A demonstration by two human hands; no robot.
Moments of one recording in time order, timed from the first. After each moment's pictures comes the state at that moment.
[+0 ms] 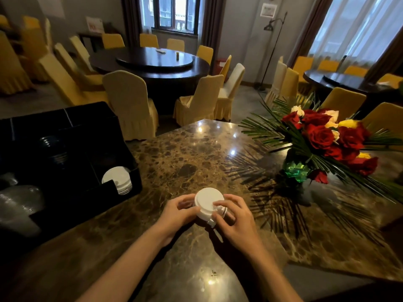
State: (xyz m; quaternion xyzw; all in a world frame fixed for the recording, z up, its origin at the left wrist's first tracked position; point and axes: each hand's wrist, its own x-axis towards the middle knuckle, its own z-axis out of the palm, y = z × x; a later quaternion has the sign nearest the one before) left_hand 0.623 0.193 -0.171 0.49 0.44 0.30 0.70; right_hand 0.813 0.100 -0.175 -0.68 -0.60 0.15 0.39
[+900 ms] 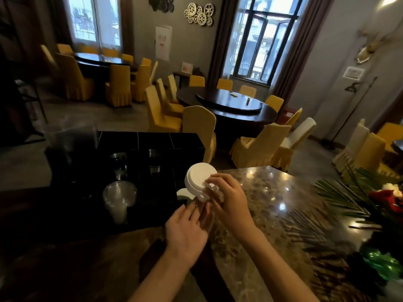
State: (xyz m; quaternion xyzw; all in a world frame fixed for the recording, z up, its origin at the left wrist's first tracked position) left_hand 0.533 0.183 -0.103 -0.04 0.20 0.61 0.77; right_hand 0.659 0.228 -0.061 -0.45 -0.80 0.07 0.40
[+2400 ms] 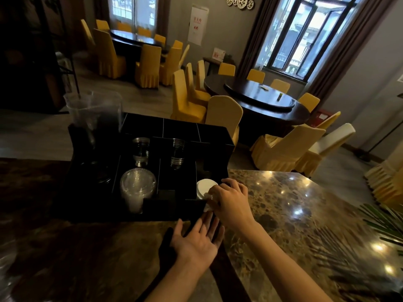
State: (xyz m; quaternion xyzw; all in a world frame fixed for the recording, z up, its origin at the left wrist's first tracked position) left_hand 0.529 0.205 -0.157 -0.21 0.19 0.62 0.73; right_hand 0.623 0.294 -0.107 -0.48 -0.87 -0.02 0.13
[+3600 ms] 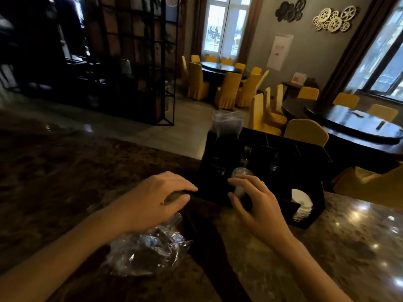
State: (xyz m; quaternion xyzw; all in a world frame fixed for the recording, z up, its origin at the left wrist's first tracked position) left_hand 0.246 -0.051 -0.003 0.68 0.67 0.28 0.07; right_hand 0.477 0.113 -0.038 -0.26 -0.90 0.15 0.31
